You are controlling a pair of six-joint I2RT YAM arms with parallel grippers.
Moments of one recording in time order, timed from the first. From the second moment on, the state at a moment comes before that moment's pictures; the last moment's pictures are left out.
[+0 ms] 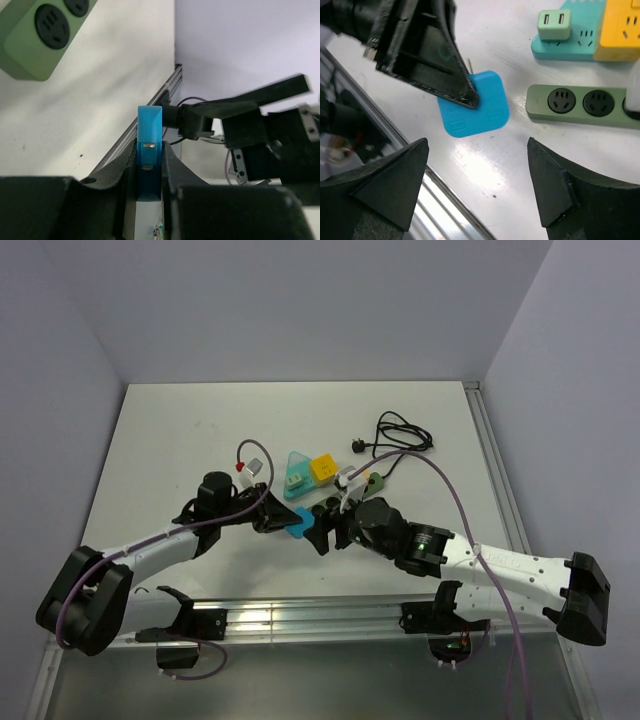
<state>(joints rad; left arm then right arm) -0.51 1.24 0.45 0.38 0.75 -1.12 1.12 0.98 0.66 -0.09 0.24 0.43</state>
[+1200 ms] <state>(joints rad) -0.50 1.14 0.33 0.98 0.74 -1.49 0.91 0.98 0.46 0.47 -0.07 1.13</state>
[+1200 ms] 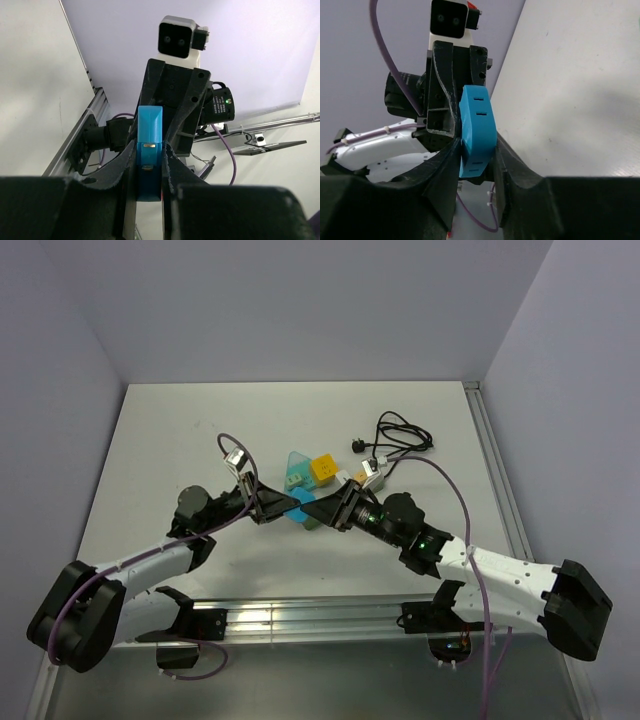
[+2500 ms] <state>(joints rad) -0.46 1.13 0.56 0.31 0.58 -1.01 0.90 0.62 0.45 -0.05 0.27 1.06</state>
